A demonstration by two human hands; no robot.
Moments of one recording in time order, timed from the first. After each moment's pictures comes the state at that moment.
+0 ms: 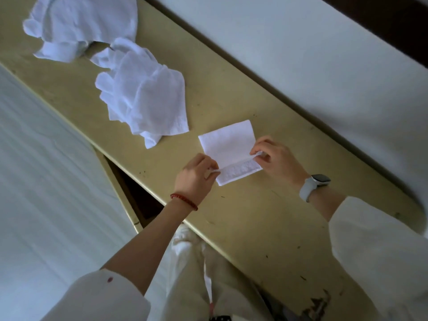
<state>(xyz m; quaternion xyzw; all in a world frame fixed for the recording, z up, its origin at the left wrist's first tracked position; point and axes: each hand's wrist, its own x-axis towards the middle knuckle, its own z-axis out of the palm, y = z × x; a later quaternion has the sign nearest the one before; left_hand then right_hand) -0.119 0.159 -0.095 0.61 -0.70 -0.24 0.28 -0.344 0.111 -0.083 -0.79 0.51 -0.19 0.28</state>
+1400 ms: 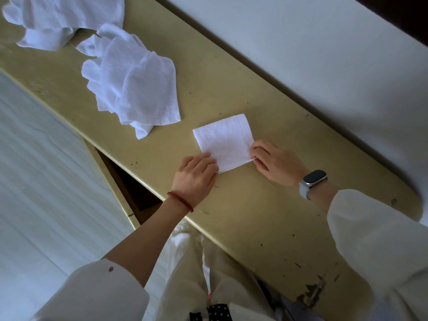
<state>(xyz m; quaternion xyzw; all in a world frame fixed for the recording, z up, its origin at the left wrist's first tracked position) -0.125 0.175 -0.113 0.49 -0.84 -0.05 0.22 -0.367 0.133 -0.098 -0.91 0.40 -0.10 0.10</state>
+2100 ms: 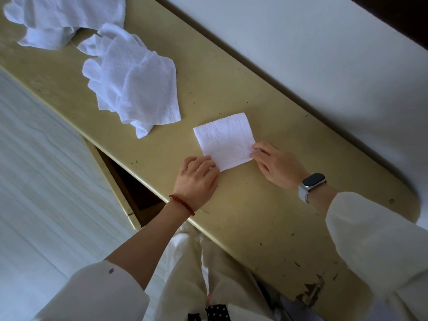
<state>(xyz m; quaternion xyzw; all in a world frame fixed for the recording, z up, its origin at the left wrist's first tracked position) -0.128 0.184 -0.114 0.50 -0.85 -0.03 0.19 -0.364 0.143 -0.092 -0.89 0.44 -0.08 0.11</state>
